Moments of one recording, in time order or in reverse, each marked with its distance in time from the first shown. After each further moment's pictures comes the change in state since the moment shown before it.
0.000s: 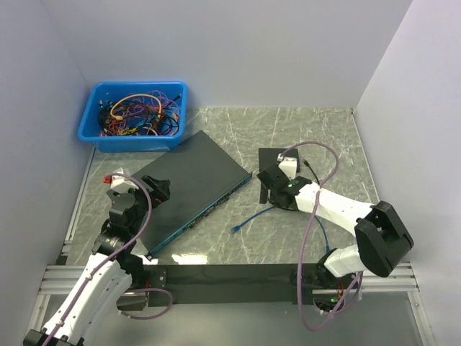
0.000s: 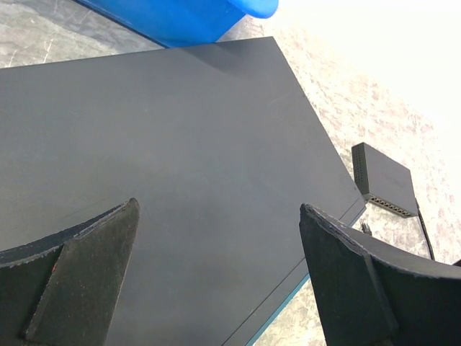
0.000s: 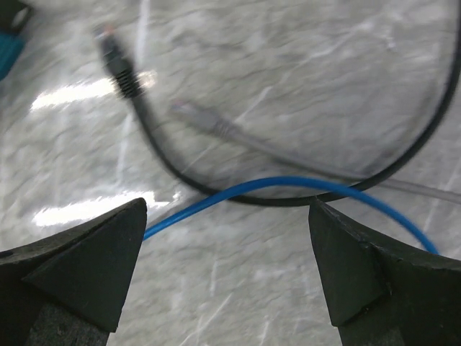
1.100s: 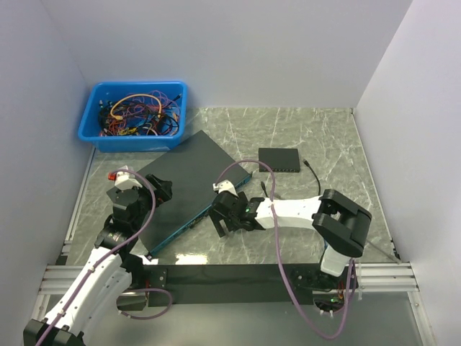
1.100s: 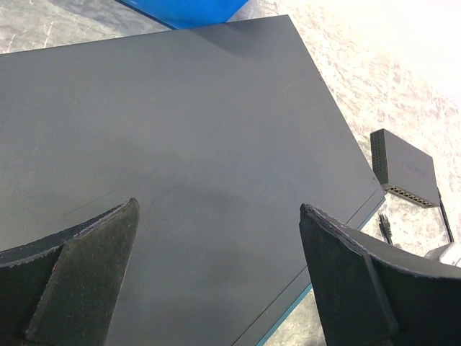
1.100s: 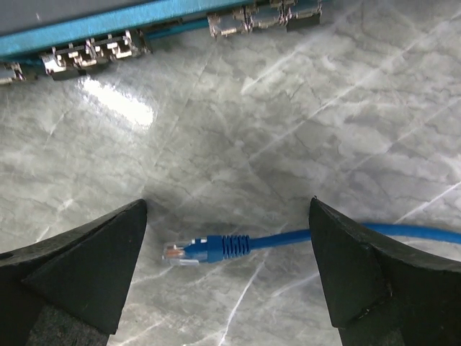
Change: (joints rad) left arm 0.000 0.079 0.006 0.017 0.013 0.018; right arm 0.390 0.293 0.097 0.270 -0.214 -0.224
